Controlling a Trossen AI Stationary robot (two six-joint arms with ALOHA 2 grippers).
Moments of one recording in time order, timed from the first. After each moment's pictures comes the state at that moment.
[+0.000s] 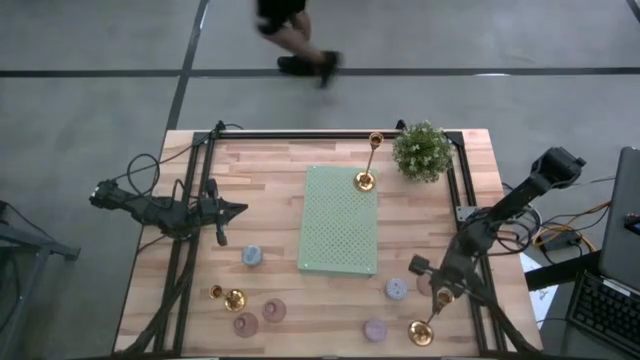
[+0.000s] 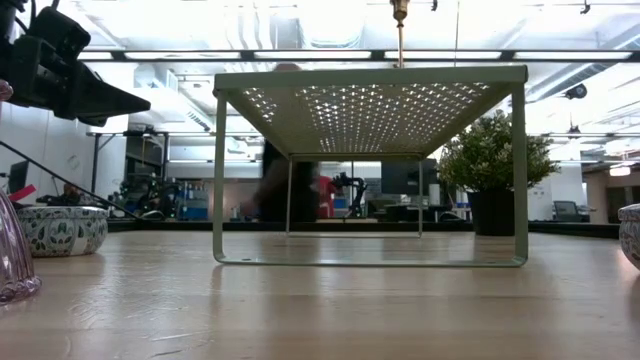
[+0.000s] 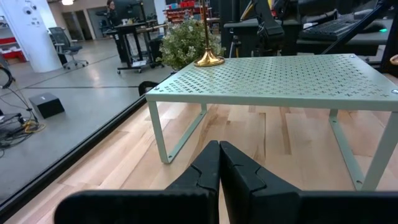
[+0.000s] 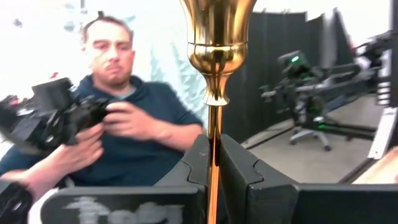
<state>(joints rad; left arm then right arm) -0.36 0.04 0.09 -0.24 -0.65 0.02 0.66 1.04 0.23 1.03 -0.32 0.27</state>
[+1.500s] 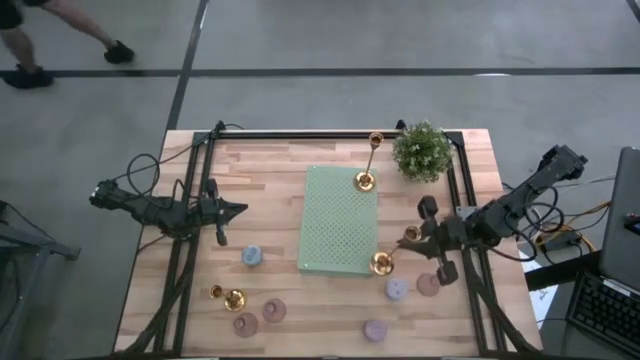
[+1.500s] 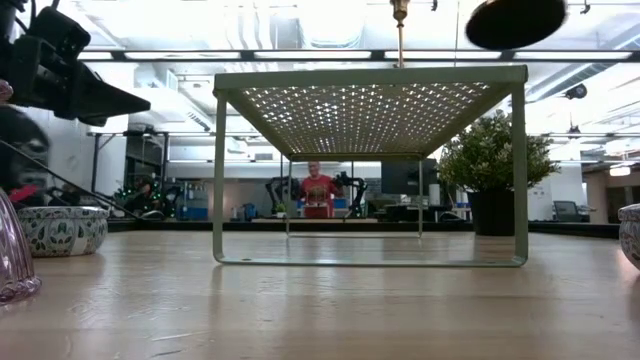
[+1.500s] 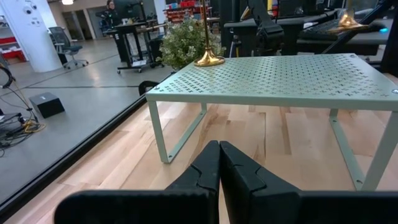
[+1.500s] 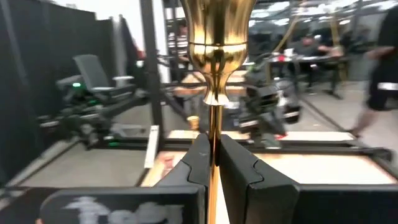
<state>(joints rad) -0.36 0.04 0.09 -0.24 -0.65 0.02 0.63 0.85 0.68 0.22 0.51 0.06</state>
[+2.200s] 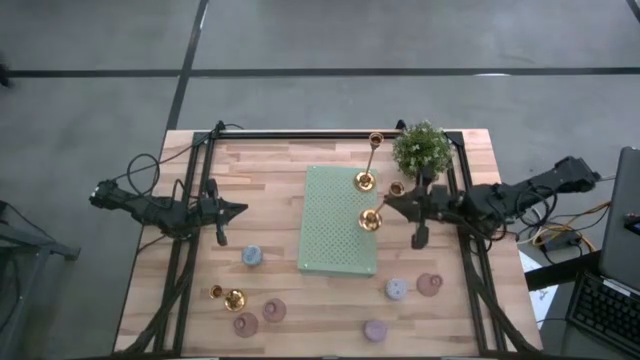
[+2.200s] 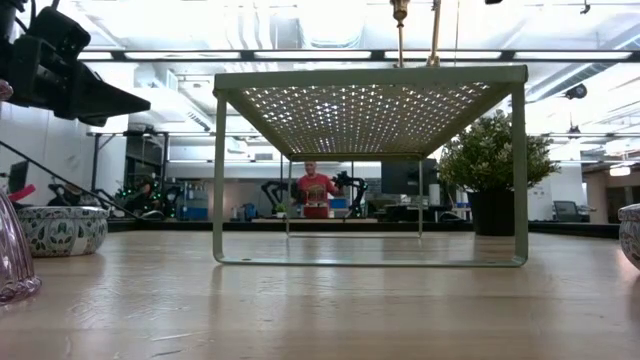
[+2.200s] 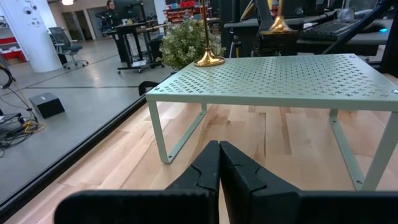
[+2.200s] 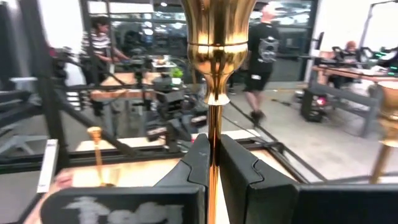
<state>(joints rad) -0.36 0.04 0.09 -0.24 -0.65 0.02 0.34 0.86 0.70 0.21 0.53 0.00</state>
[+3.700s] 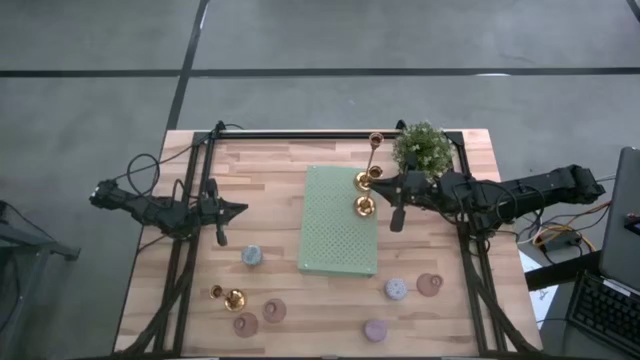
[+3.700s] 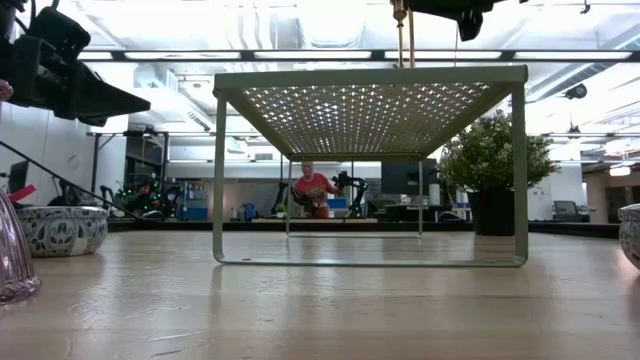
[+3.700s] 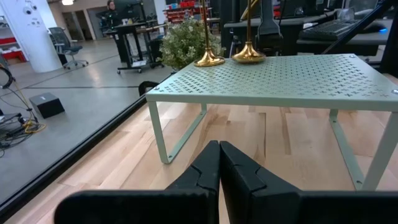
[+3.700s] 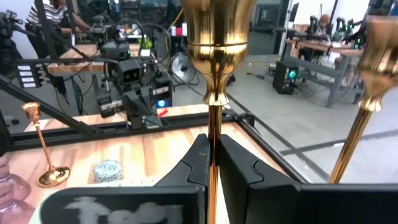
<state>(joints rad) -0.36 0.04 0.09 -0.24 -0.65 0.02 0.12 0.97 0.71 0.18 0.41 0.05</state>
